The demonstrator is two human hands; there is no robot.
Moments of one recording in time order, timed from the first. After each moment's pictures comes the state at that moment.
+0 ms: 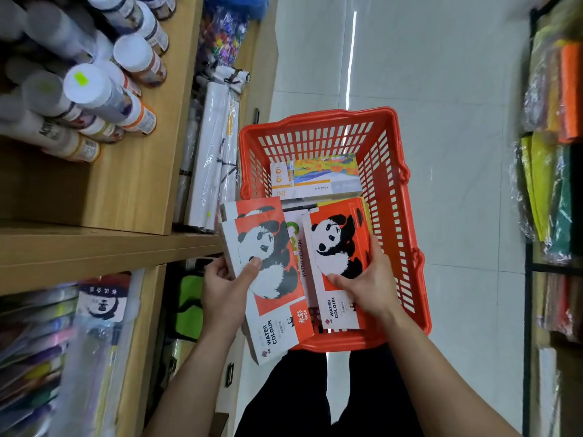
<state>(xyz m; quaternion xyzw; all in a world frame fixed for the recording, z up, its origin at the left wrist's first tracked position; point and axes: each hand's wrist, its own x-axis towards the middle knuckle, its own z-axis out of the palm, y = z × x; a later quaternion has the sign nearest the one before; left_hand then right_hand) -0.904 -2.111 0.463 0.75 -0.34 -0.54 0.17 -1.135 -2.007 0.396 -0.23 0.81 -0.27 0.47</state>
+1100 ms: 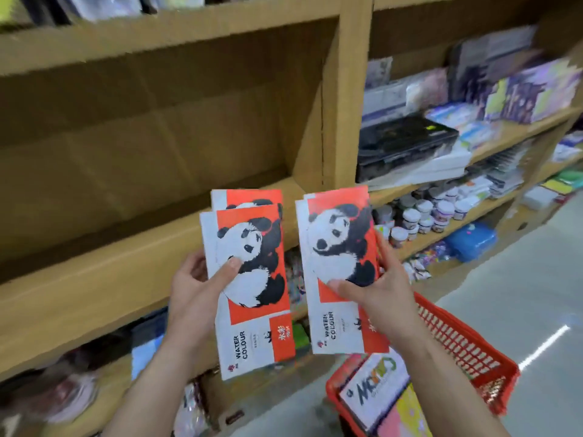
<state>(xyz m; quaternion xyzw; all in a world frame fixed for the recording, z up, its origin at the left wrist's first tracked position) -0.779 -1.901 0.836 0.70 -0.23 -0.26 0.63 -1.008 -2.054 0.783 -0.62 0.36 -0.40 0.57</state>
